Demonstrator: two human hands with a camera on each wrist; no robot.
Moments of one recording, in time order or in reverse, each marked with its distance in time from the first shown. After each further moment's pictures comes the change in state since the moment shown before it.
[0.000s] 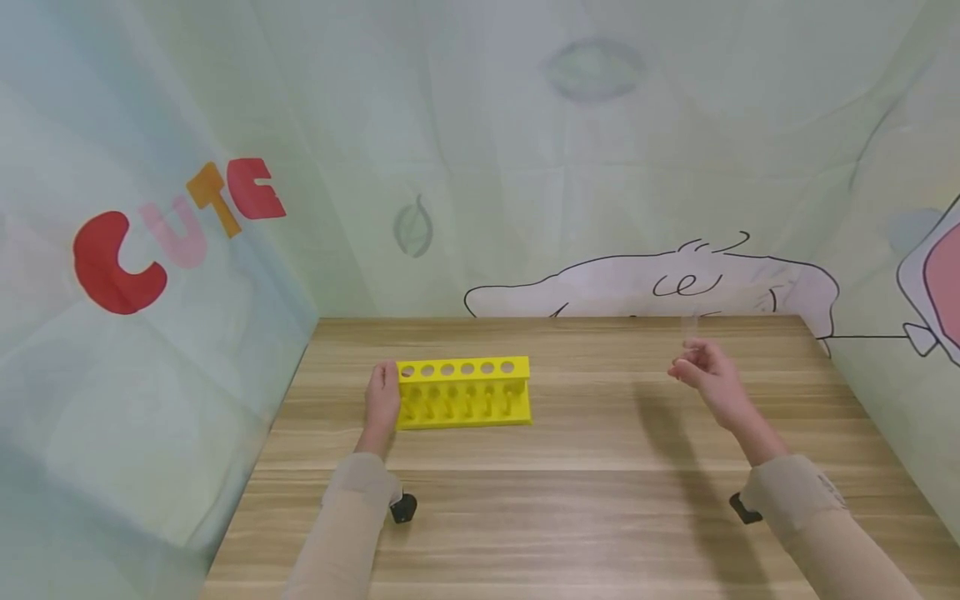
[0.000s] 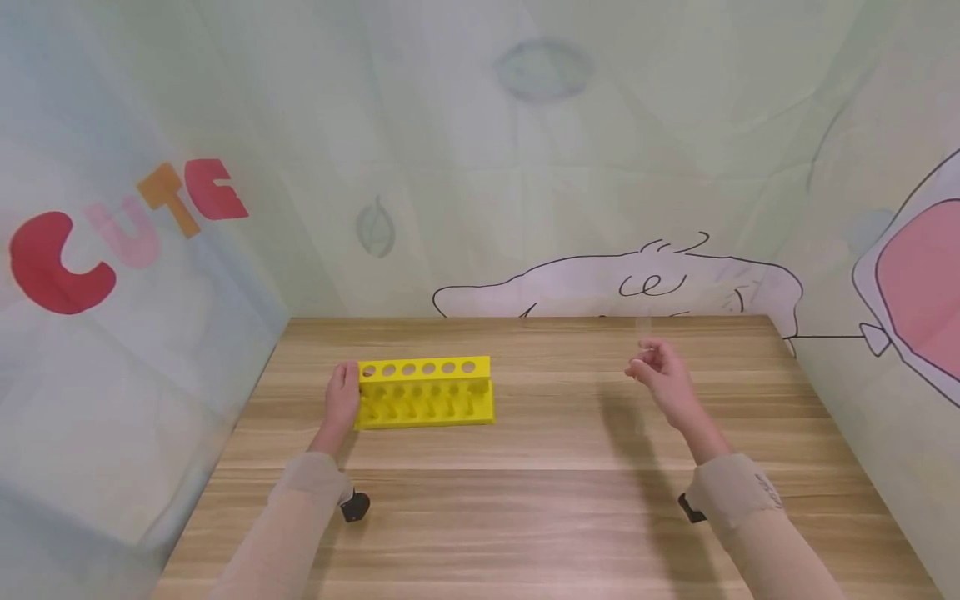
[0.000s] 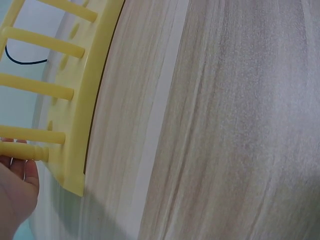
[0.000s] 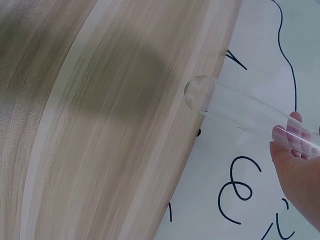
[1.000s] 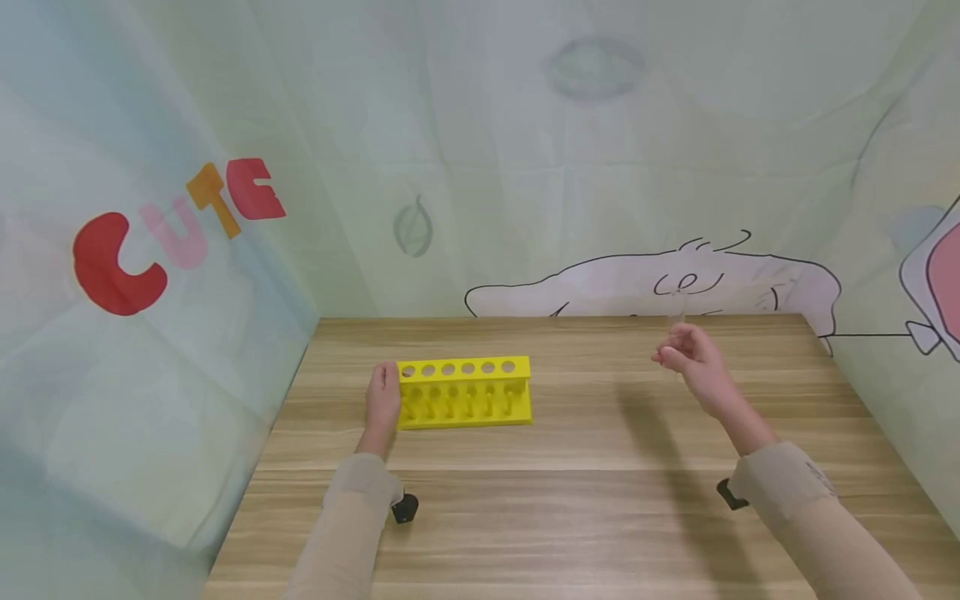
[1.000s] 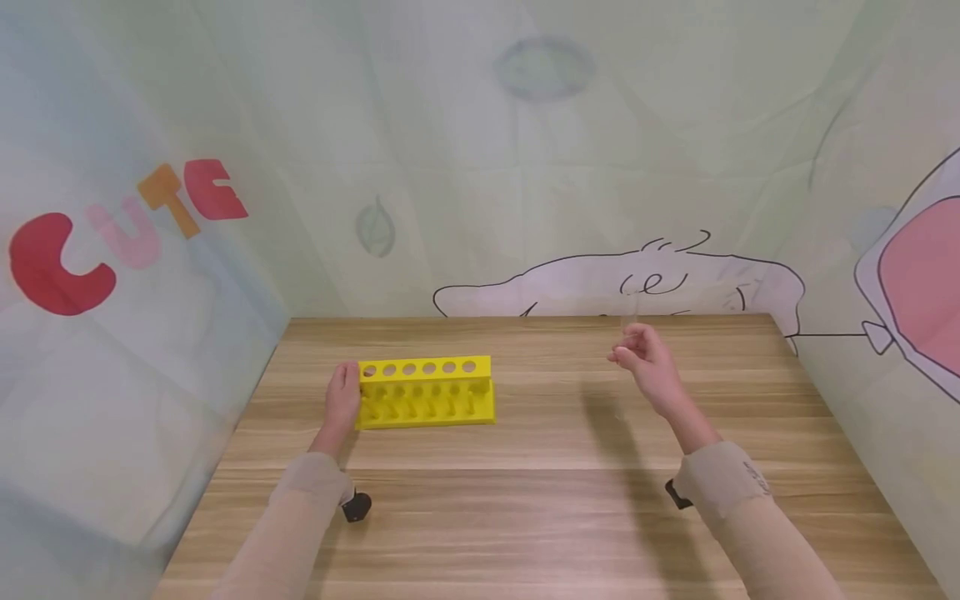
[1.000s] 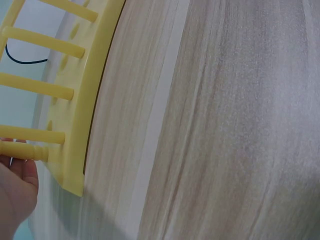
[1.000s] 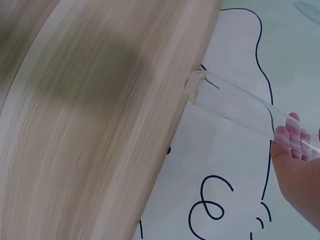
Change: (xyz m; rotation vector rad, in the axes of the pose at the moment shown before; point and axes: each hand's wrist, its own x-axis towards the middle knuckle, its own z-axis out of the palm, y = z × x) left_hand 0.001 0.000 0.001 -0.001 0.013 0.000; right_hand 0.013 -0.021 0.018 0.003 -0.017 -0.068
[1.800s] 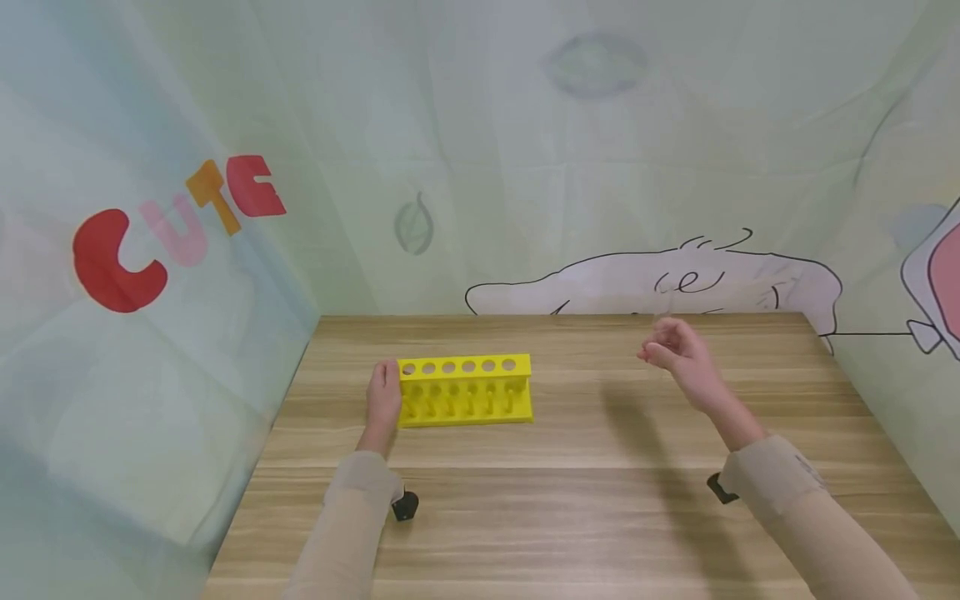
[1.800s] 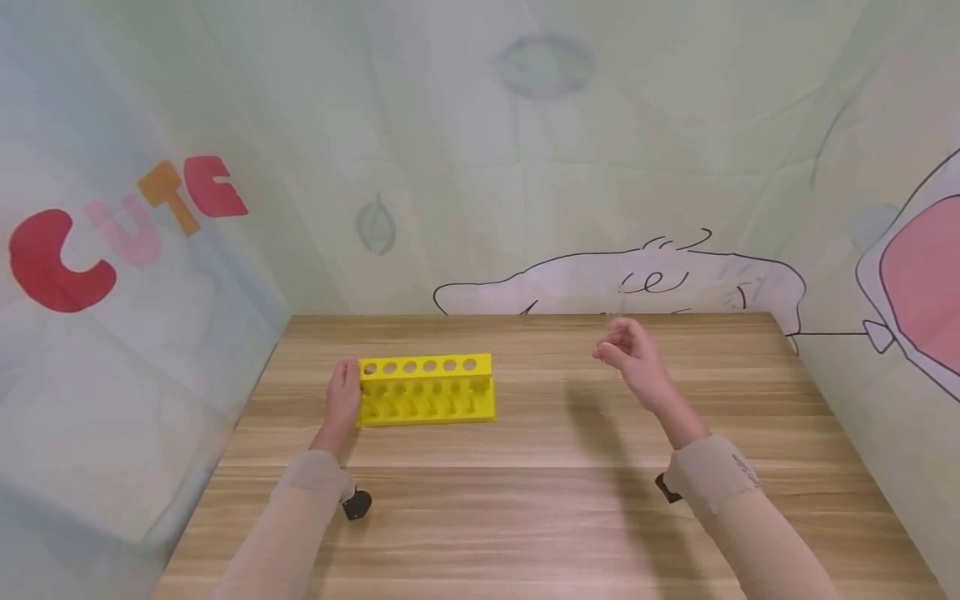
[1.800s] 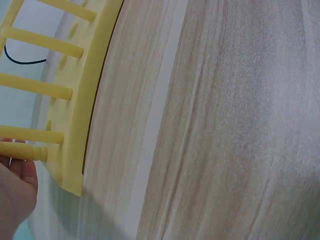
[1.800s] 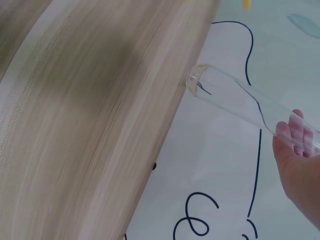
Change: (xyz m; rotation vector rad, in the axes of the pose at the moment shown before) left_hand -0.003 0.003 0.000 -0.012 0.024 0.003; right_hand 0.004 -0.009 0.014 0.162 -0.052 -0.049
